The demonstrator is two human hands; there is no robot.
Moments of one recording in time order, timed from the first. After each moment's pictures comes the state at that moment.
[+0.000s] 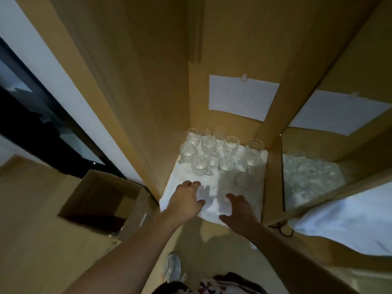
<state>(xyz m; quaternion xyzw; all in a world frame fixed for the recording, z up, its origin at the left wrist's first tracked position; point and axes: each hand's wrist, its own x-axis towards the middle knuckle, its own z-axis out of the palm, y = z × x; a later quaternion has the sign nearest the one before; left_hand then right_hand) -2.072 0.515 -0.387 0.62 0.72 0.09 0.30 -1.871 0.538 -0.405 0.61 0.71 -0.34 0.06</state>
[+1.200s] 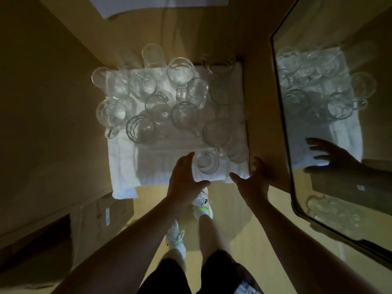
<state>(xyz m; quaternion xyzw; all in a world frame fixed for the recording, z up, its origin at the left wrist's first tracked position) -1.978 0.654 -0.603 0.57 0.68 0.04 0.47 -1.783 0.624 -0.603 0.86 0.32 -0.38 -0.15</state>
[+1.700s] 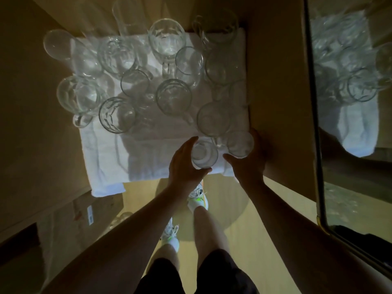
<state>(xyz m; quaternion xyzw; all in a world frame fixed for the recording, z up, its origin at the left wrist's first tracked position) -1.956 0.664 -0.662 0.55 0.67 0.11 0.48 -1.780 0.650 -0.676 0.84 0.35 -0.34 -0.24</state>
